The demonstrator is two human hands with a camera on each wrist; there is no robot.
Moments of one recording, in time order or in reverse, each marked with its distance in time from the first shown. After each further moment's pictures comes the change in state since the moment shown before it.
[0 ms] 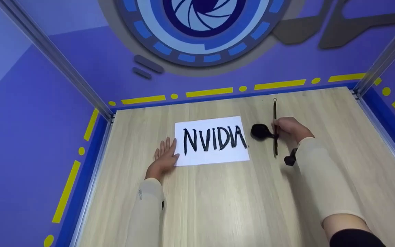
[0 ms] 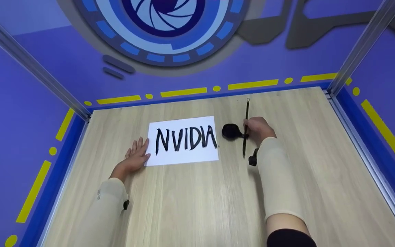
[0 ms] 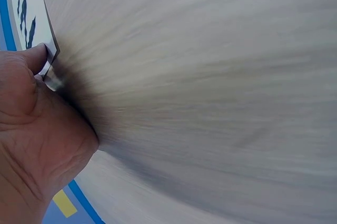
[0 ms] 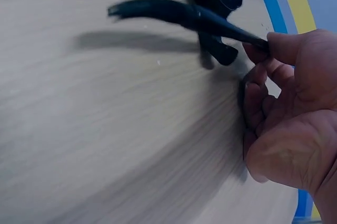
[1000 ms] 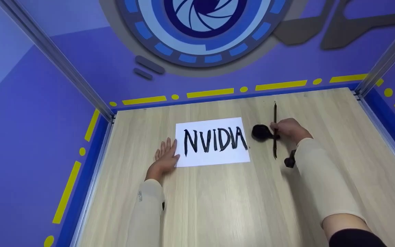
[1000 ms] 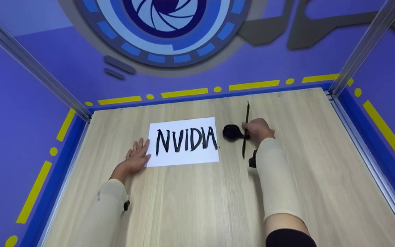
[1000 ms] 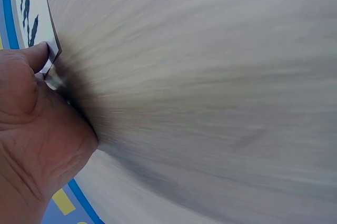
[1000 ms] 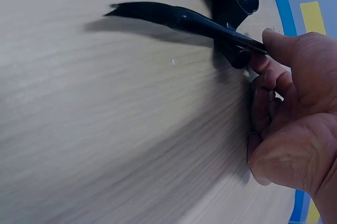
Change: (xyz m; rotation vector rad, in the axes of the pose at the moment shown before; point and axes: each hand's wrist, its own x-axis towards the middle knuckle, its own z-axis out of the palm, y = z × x) left_hand 0.012 -0.009 0.003 0.005 -0.011 -0.025; right_hand 0.003 0.005 0.004 -0.104 0.057 0.039
